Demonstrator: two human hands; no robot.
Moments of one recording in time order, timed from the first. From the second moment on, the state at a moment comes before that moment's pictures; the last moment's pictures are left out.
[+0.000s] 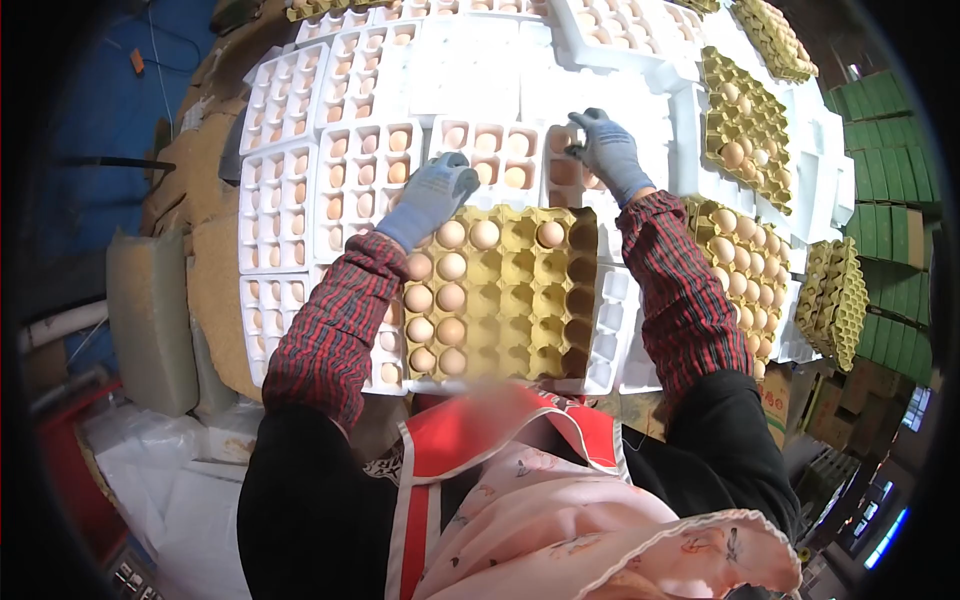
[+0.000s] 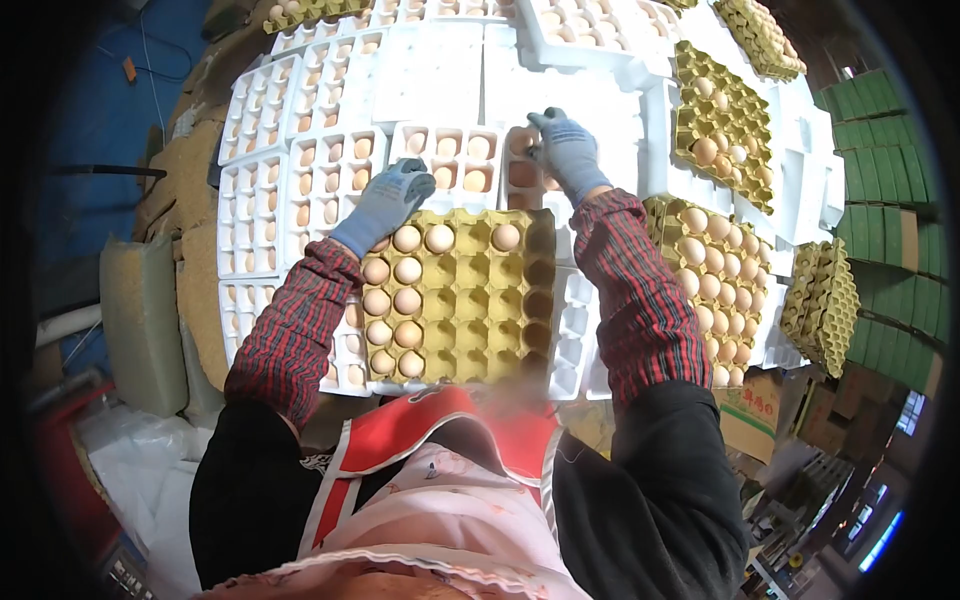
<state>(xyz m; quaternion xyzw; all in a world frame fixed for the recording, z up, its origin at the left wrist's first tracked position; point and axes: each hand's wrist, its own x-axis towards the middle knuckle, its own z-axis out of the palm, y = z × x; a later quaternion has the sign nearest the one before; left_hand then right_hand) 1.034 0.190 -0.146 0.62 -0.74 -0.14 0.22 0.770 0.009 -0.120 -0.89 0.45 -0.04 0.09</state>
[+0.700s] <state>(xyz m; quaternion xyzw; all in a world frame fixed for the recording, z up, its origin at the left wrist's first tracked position) 1.004 0.333 -0.090 0.62 -0.77 -0.11 0.15 0.736 0.193 -0.111 -0.86 0.38 -0.30 0.19</state>
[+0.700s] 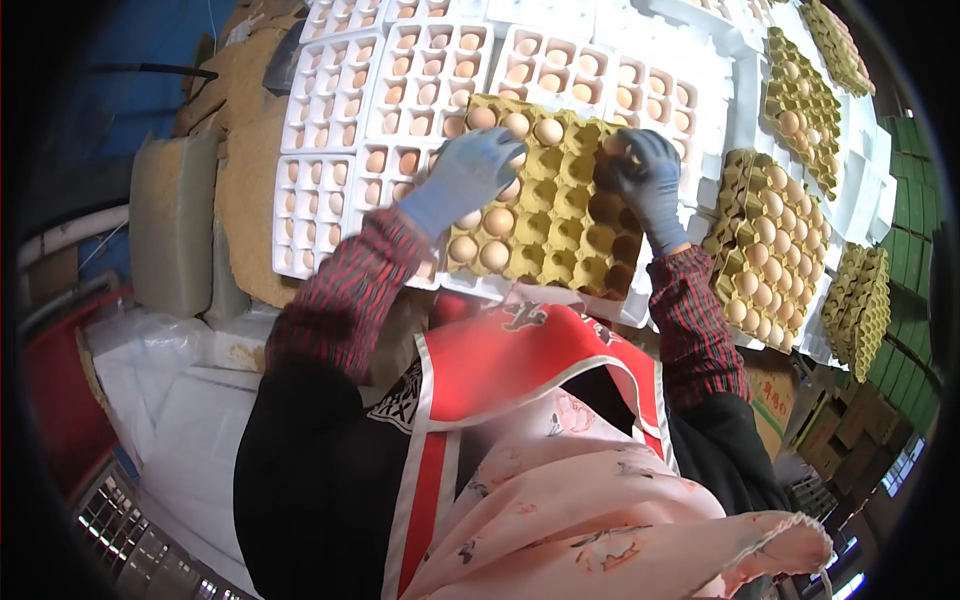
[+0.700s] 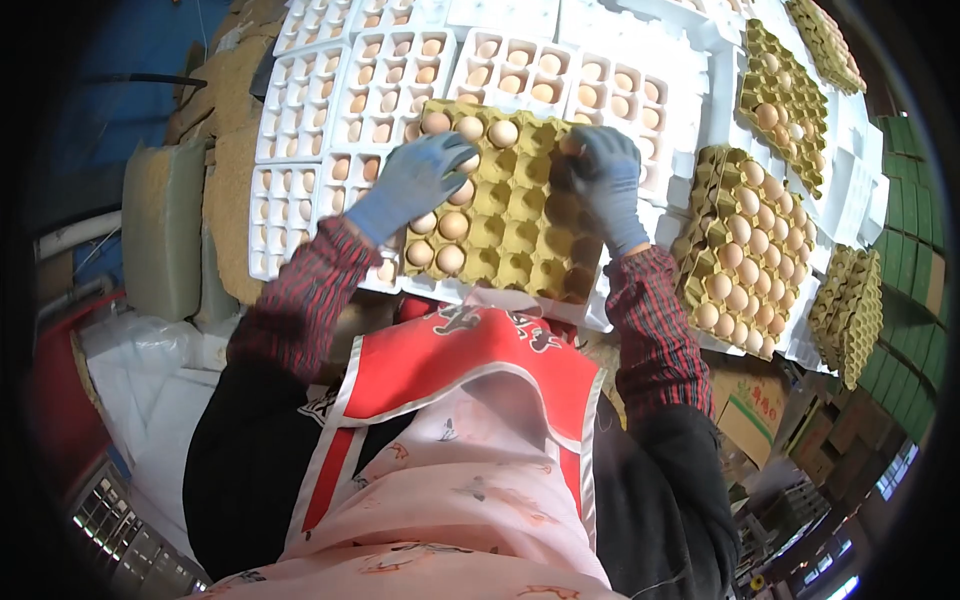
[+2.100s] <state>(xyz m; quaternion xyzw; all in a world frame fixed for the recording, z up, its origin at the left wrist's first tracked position) 1.095 0.339 -0.099 0.44 -0.29 -0.60 0.60 0.904 0.222 -0.079 -0.93 0.37 0.05 0.04</state>
